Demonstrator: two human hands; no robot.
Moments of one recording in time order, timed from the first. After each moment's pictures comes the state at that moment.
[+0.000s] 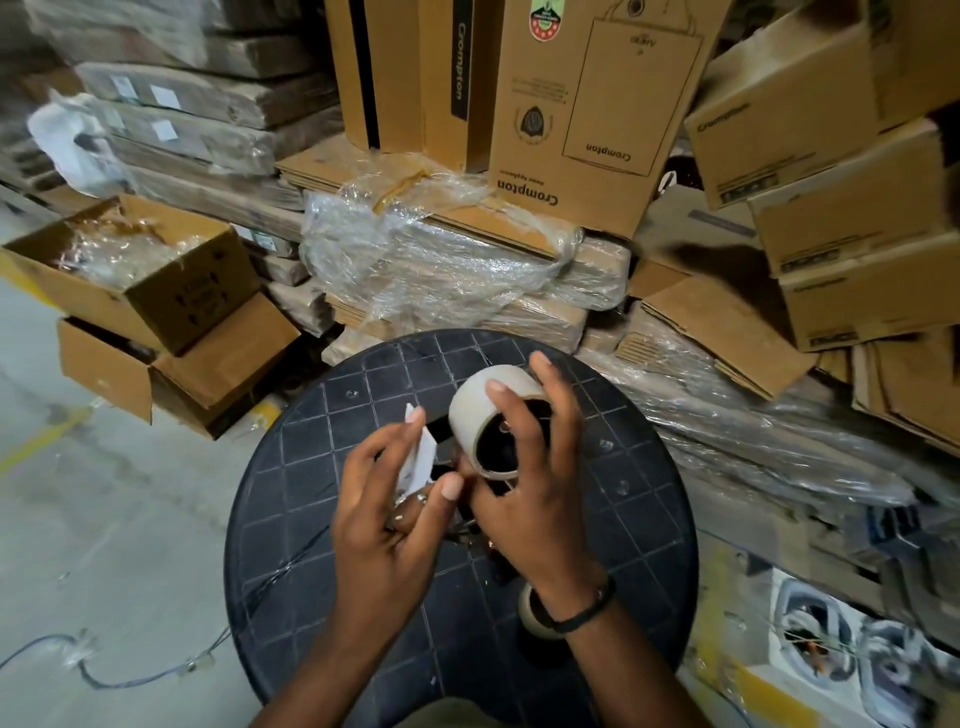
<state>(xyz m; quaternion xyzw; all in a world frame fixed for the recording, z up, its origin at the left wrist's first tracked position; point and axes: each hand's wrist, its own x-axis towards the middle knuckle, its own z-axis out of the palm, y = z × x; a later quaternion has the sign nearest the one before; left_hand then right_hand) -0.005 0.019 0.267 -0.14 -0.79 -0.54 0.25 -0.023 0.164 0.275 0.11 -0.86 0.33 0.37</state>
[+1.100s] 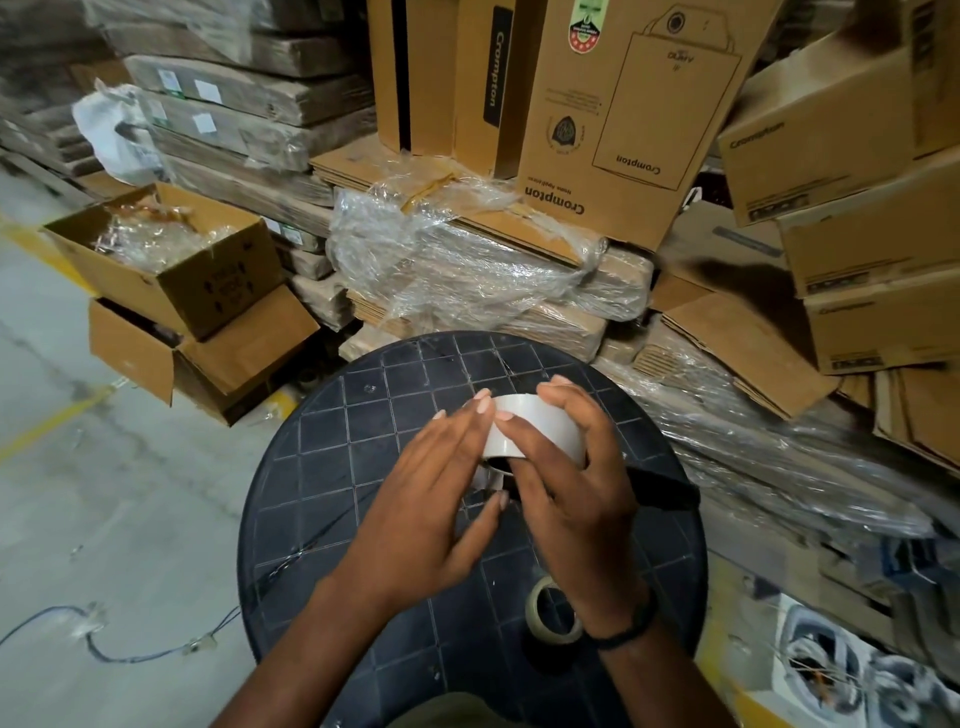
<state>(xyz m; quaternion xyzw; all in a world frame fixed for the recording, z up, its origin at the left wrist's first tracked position) -0.019 0.006 0.272 -0.34 -0.87 -0.31 0.19 -0.006 0.169 0.284 0.15 -0.85 0.30 0.40</state>
